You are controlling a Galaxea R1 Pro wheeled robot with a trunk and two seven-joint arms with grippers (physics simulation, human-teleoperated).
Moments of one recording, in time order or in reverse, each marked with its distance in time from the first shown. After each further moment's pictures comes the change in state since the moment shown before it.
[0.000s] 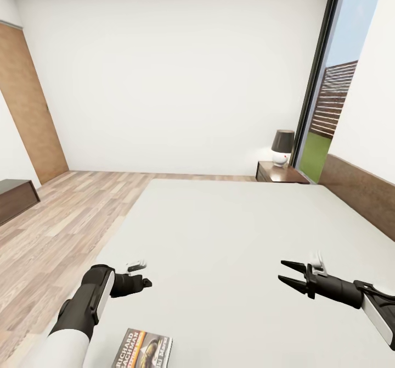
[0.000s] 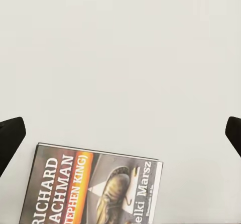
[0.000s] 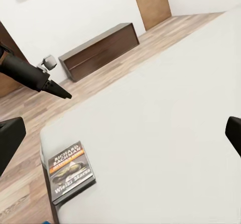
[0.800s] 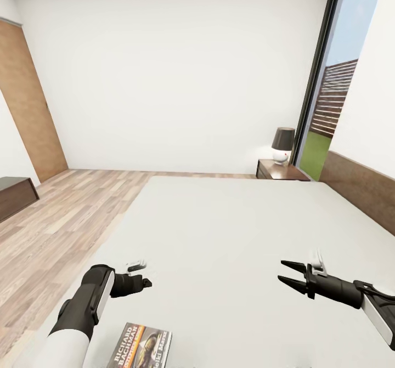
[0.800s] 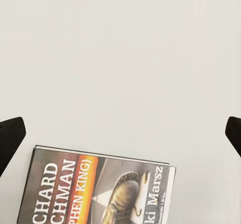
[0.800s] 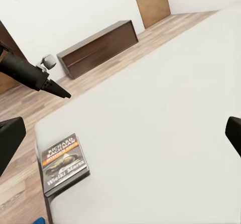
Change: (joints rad) left arm 0.000 0.000 0.000 0.000 0.000 0.000 0.001; right arm 0.000 0.000 0.002 0.000 0.002 -0.008 -0.002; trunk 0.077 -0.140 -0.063
